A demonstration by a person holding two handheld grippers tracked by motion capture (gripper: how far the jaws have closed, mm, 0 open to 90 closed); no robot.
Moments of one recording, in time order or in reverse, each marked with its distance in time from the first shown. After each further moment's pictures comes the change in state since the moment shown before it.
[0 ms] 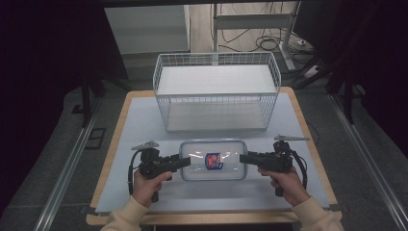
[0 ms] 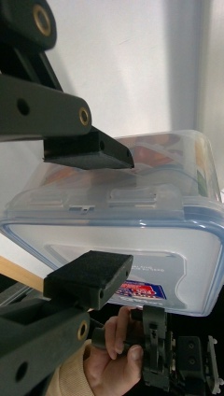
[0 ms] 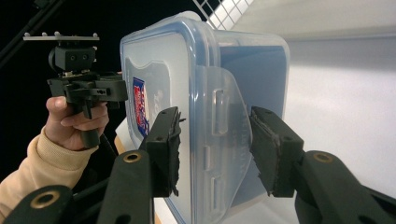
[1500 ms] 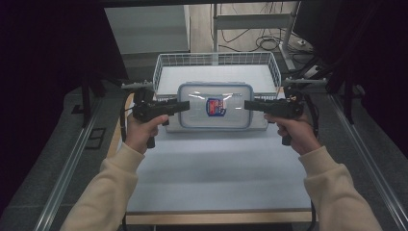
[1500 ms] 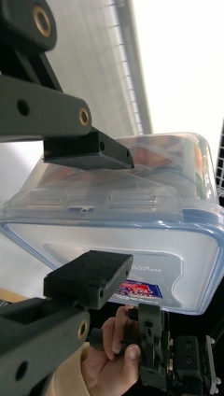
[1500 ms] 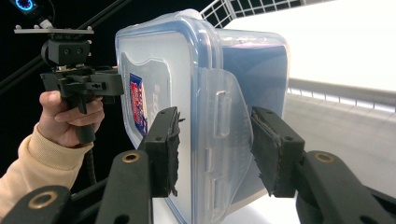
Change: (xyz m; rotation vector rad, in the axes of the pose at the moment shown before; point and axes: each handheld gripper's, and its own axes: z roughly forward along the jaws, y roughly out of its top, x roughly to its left) left arm -0.034 0.157 -0.022 -0.095 -0.005 0.154; right arm 0.042 0.148 -0.024 -0.099 -0.020 -0.157
